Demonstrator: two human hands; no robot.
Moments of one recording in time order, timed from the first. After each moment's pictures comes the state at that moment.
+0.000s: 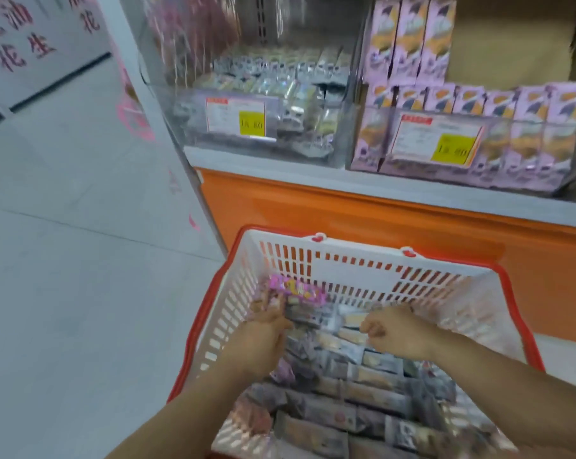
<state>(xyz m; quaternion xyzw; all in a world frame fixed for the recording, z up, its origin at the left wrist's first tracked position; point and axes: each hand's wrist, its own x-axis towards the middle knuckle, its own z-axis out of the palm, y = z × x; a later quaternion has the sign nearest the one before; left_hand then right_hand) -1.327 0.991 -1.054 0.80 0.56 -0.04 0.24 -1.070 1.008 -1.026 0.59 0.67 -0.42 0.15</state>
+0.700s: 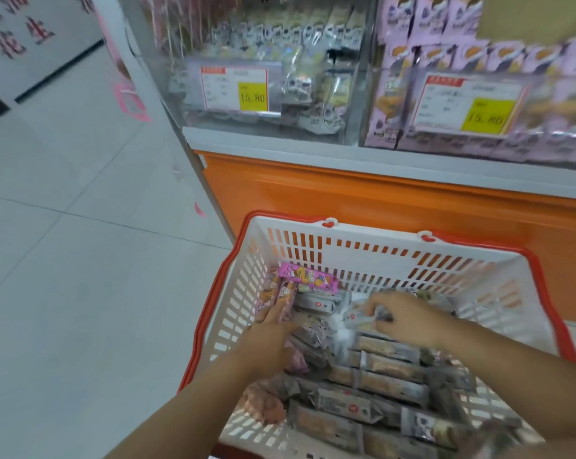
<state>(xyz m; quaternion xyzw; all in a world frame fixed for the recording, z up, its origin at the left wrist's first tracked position) -1.330 0.985 -1.056 0.75 0.55 -0.16 0.33 -1.071 1.011 -1.048 0.58 0.72 -0.37 0.09</state>
